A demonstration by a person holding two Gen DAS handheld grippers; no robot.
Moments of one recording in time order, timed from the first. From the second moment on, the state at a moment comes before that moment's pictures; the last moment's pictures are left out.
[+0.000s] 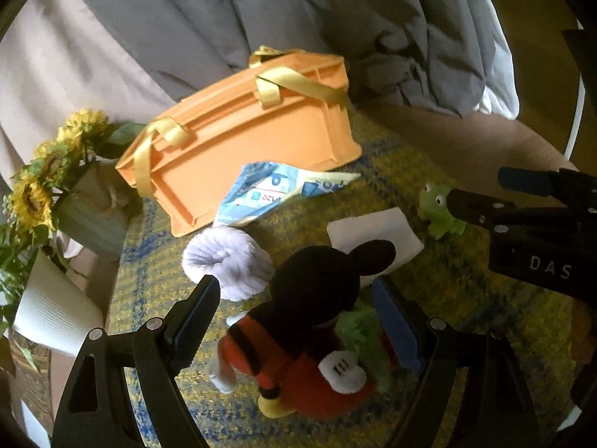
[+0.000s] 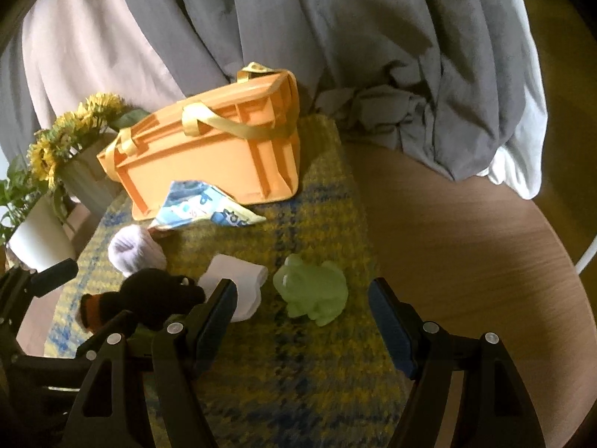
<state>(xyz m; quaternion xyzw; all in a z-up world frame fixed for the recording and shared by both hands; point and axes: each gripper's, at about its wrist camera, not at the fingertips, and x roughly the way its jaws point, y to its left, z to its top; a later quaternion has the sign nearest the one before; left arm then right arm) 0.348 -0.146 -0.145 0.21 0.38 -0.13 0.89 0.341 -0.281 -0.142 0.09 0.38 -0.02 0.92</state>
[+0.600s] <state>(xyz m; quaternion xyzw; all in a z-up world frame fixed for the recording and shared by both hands) 0.383 -0.164 -0.175 0.21 0.44 -0.13 0.86 0.380 -0.294 -0.185 0.09 0.44 0.01 0.89</state>
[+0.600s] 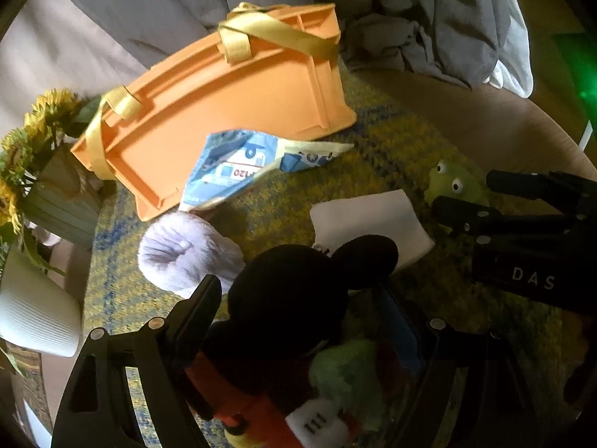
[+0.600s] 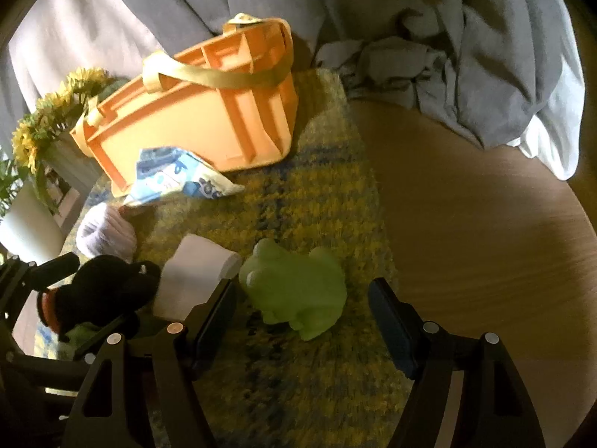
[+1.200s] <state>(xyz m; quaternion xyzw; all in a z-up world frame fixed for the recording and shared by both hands) 0.384 -0.146 -0.175 0.16 0.44 -0.11 0.87 0.384 -0.289 -0.192 0.08 0.45 0.00 0.89</state>
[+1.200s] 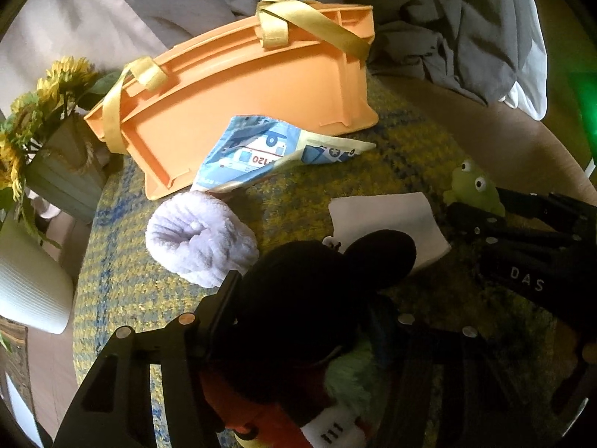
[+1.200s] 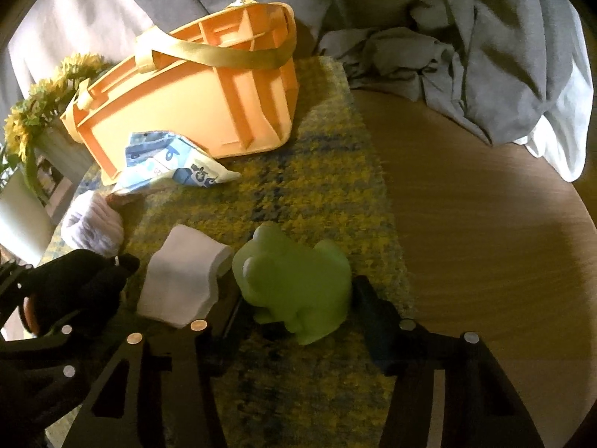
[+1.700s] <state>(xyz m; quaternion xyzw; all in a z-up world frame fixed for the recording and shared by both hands) 0.364 -0.114 -0.139 0.09 0.41 -0.12 0.90 0.357 -0.262 -0.140 0.05 0.39 0.01 0.92</state>
